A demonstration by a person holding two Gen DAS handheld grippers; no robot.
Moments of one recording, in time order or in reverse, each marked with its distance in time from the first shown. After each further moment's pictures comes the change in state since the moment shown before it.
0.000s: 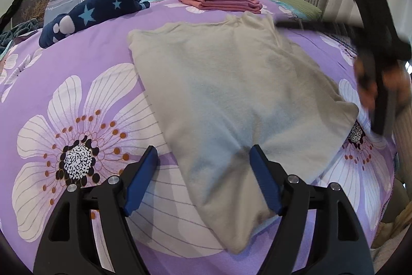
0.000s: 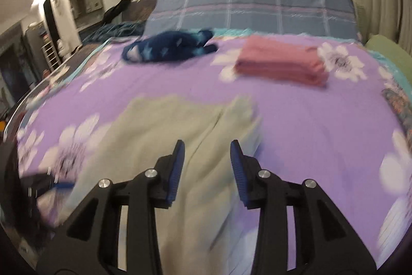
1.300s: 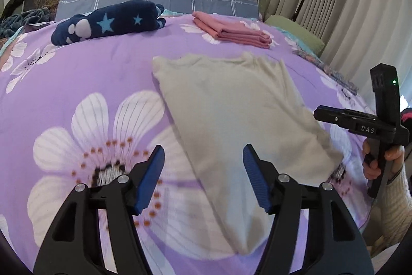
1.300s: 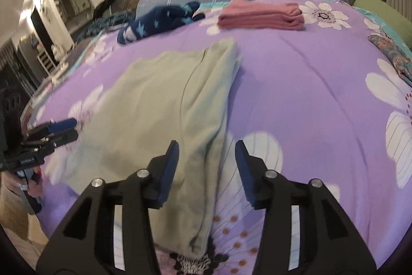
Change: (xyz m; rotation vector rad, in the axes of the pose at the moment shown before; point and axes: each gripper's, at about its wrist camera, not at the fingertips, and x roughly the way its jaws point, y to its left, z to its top) left arm -0.028 0.036 0.030 -0.121 -0.079 -0.055; right arm -0.039 -0.022 -0.051 0.159 0.098 0.019
